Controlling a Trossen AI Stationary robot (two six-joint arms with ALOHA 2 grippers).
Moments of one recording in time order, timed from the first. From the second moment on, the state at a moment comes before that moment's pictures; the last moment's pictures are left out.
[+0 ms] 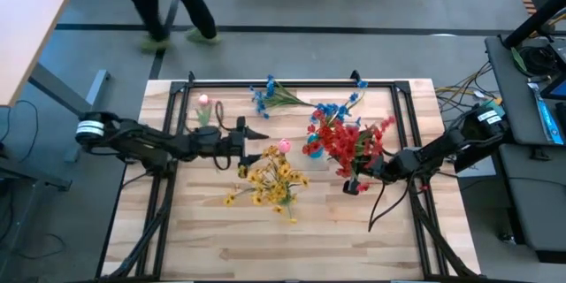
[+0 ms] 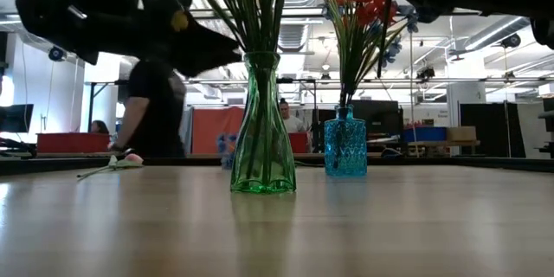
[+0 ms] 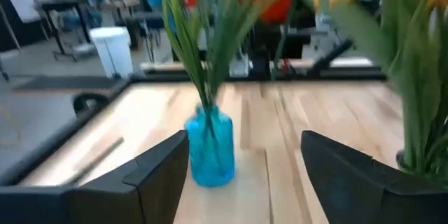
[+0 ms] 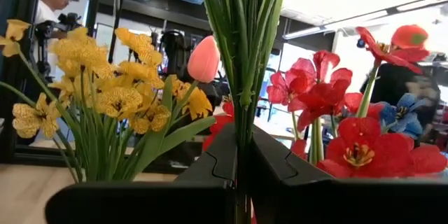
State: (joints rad) left arm 0.07 1.33 0.36 0.88 -0.02 0.04; right arm 0.35 1.38 0.25 1.50 0.54 -0.41
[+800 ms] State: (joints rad) left arm 0.21 1.70 0.48 1.12 0.18 0.07; right arm 0.25 1.41 0.20 1.57 0.45 -0.32
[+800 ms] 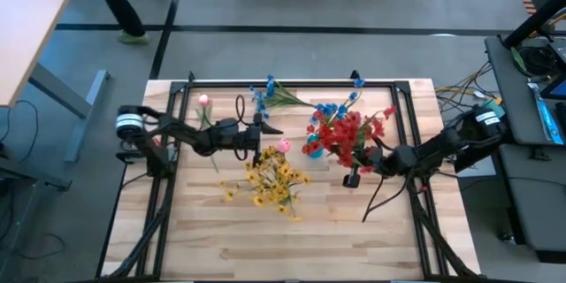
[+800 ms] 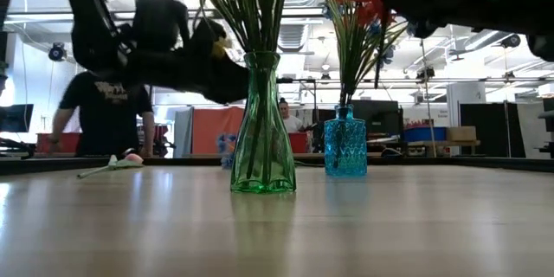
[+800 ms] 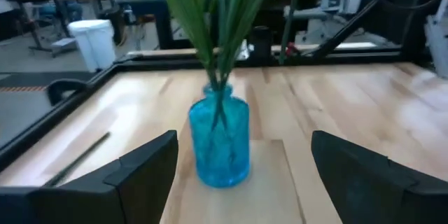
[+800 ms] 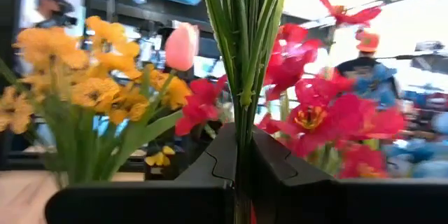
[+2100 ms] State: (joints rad) left arm 0.30 2.26 0.83 1.40 0.46 -0.02; right arm 0.22 1.43 0.20 1.57 0.47 -0.33
